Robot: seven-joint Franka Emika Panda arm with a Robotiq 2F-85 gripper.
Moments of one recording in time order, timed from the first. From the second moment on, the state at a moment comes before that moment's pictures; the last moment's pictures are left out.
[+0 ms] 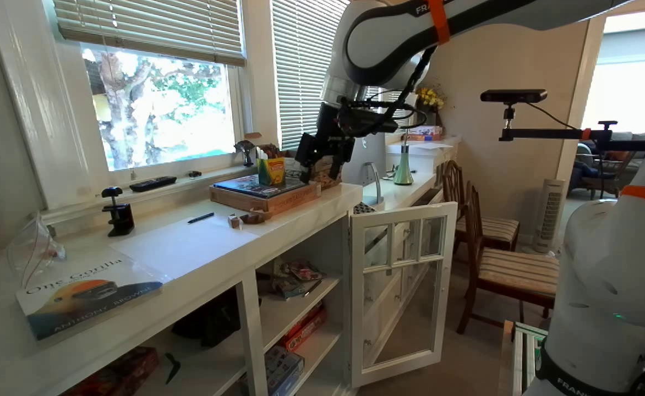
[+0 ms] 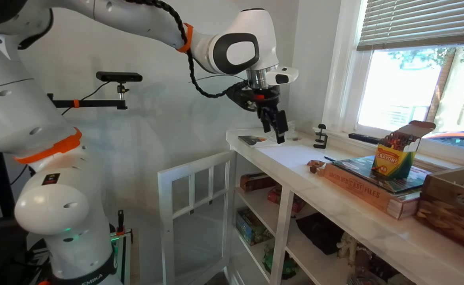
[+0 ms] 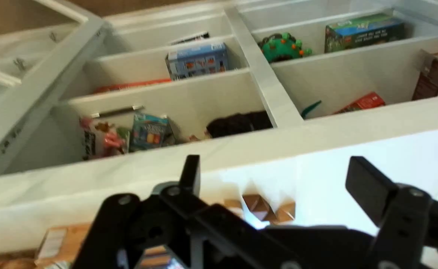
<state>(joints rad) 0.00 -0.44 0.03 -2.32 0.07 2.25 0.11</state>
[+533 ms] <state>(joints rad) 0.09 -0.31 0.00 -2.27 0.13 2.48 -0.17</state>
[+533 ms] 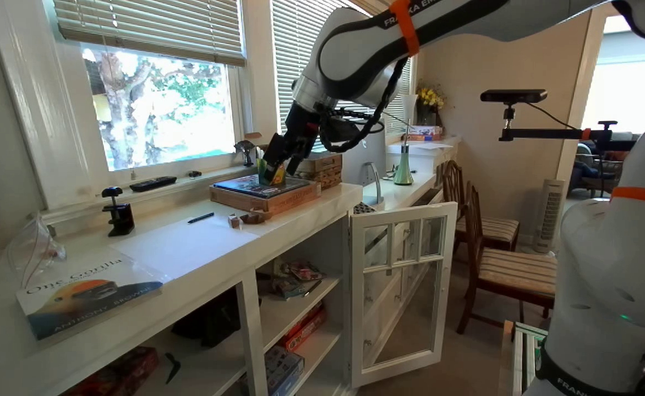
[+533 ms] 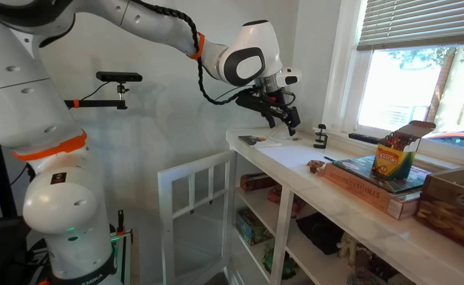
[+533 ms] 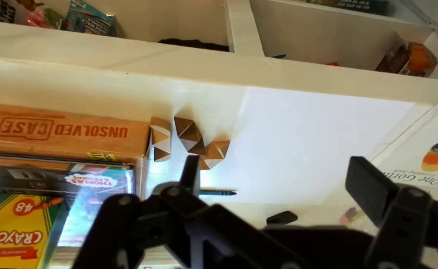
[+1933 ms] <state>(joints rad) 0.06 -0.03 0.02 -2.02 -0.02 2.35 -0.14</state>
